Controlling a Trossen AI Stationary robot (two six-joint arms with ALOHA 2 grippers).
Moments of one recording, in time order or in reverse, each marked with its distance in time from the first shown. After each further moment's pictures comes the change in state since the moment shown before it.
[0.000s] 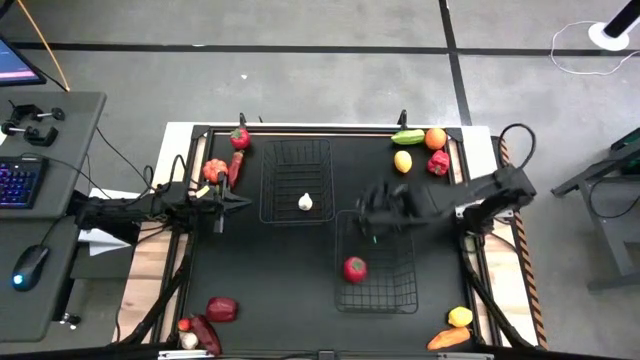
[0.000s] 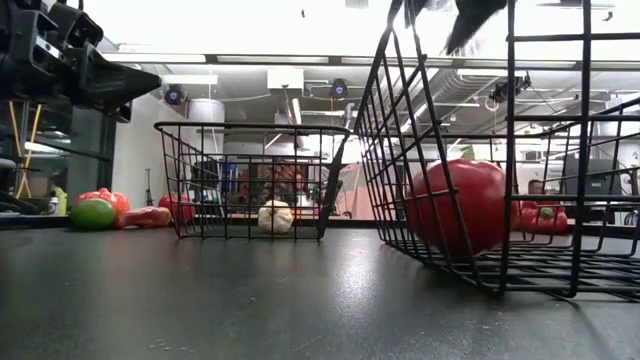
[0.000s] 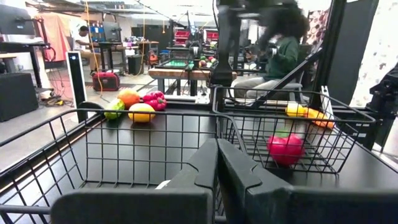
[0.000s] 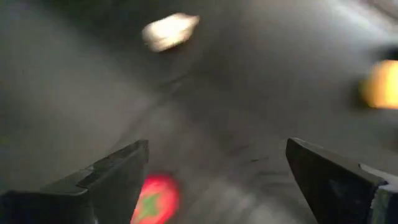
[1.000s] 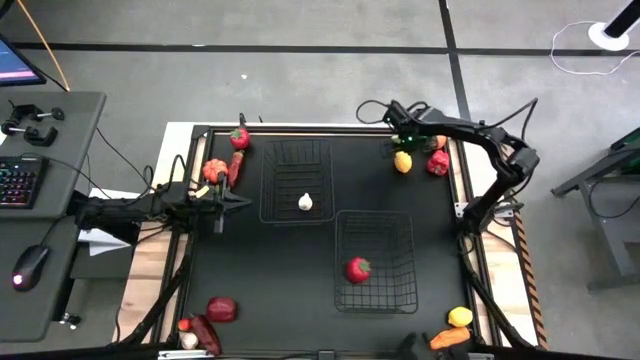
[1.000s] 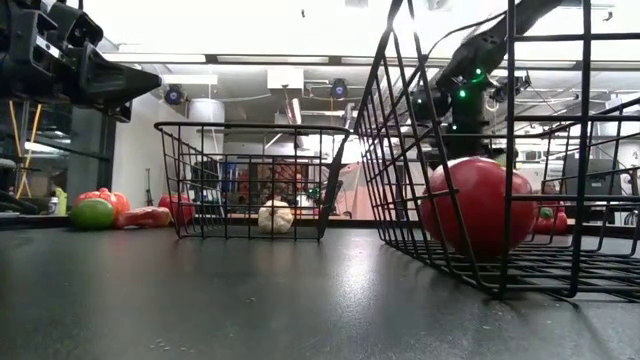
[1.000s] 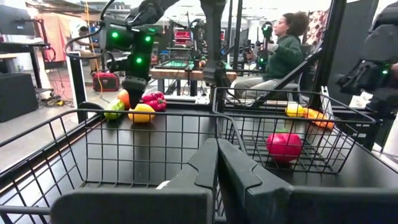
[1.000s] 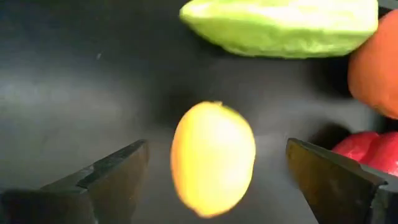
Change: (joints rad) left arm 0.000 0.000 0.000 0.001 0.000 0.000; right arm -1.059 -0.024 -0.598 0.535 -0.305 -0.596
